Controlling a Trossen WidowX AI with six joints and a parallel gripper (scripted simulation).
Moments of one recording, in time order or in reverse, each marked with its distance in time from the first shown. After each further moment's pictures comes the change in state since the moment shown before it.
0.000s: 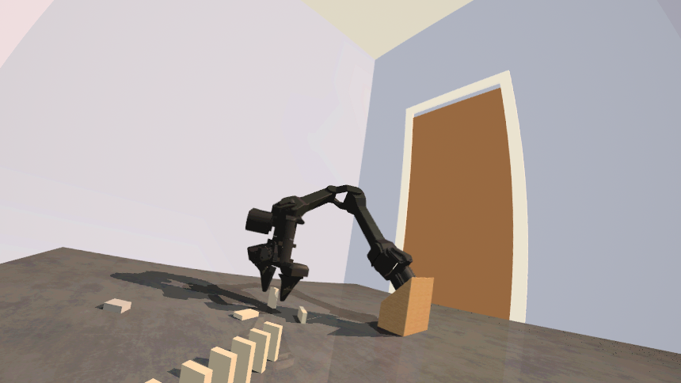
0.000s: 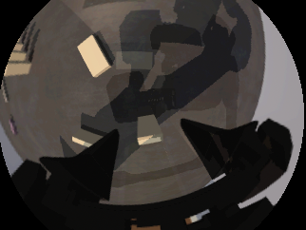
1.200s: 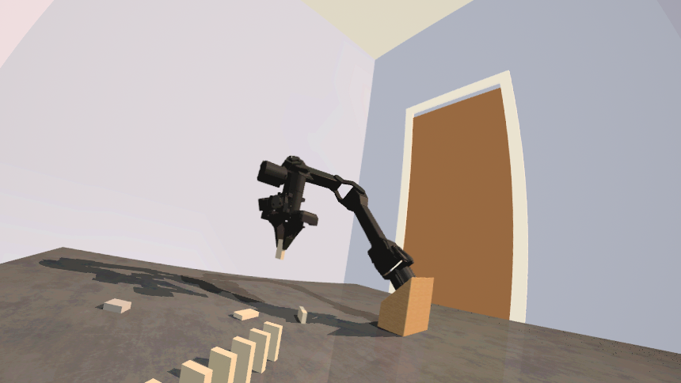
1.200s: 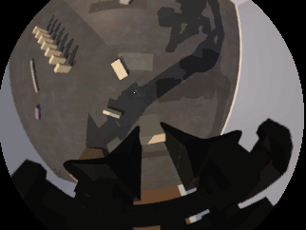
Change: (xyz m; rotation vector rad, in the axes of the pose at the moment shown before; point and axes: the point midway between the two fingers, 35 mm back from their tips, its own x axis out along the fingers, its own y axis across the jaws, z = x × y) arm -0.124 0.003 0.002 -0.014 -0.001 0.017
